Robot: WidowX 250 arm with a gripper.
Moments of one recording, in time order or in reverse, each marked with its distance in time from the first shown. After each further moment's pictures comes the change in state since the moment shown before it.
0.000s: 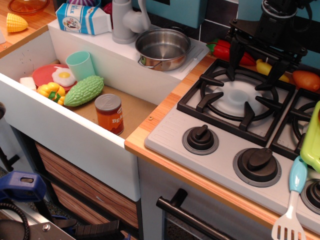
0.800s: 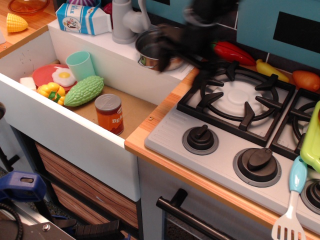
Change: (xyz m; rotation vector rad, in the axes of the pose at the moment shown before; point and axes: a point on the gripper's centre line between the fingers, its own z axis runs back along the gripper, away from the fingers) arm -0.071 0.100 -0.020 0.126 0.125 -0.036
